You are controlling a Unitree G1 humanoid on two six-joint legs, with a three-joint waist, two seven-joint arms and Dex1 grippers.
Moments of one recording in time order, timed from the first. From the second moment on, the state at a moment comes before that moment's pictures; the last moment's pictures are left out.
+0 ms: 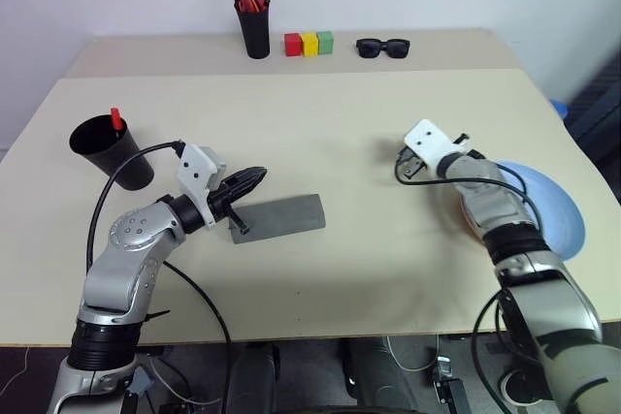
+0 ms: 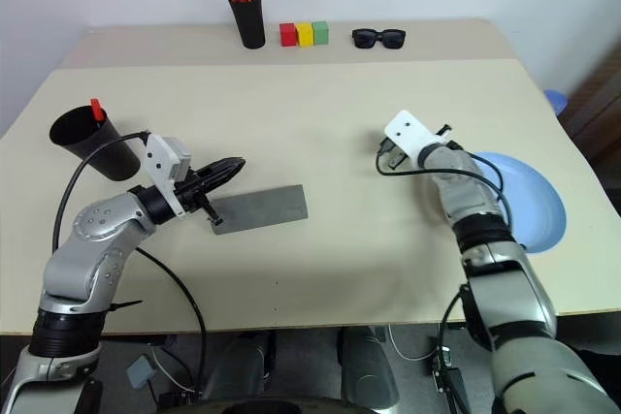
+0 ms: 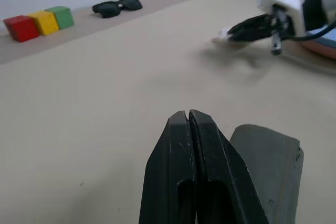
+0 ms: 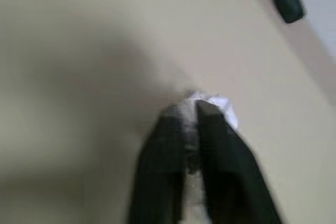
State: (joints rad) left arm -0.22 0.50 0.09 -0.30 -0.38 0.42 -0.69; right arm -0.72 -0.57 0.14 0.60 -0.25 0.06 0.40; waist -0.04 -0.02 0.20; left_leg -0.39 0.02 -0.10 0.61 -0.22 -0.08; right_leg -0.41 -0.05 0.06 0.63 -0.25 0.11
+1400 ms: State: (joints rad) left arm -0.14 0.51 0.13 -0.29 -0.39 0.41 -0.64; right arm -0.64 -0.62 0.14 0.46 -0.26 0.21 0.41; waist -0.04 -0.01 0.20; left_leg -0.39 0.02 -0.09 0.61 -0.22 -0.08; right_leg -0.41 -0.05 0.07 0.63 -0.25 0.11
